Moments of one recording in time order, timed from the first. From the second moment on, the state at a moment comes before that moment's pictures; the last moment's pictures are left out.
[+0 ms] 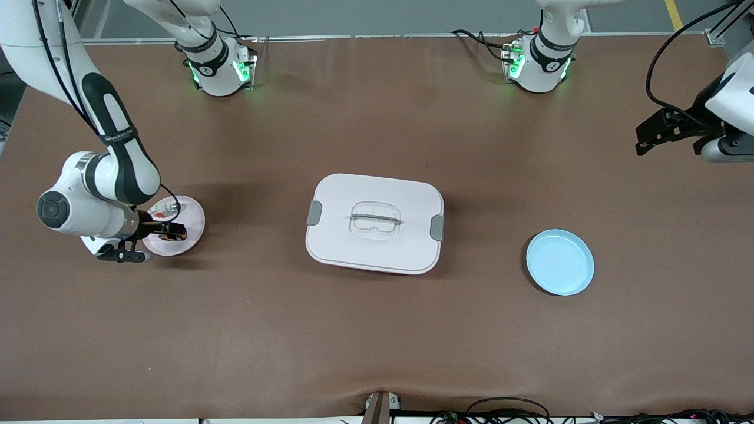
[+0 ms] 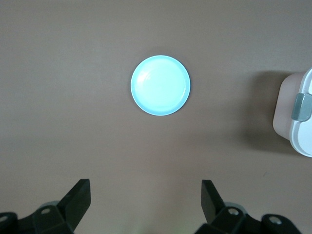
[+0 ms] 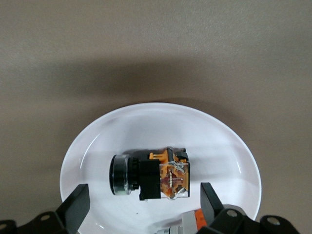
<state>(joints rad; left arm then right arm) 0.09 0.00 -0.19 -1.50 0.04 1.51 -0.08 -0.15 0.48 0.01 -2.01 0.04 2.30 -0.09</state>
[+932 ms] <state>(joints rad) 0.08 -0.01 -0.20 -1.50 0.04 1.50 -0.08 -0.15 0.52 0.01 -2.00 0.04 2.34 -0.10</state>
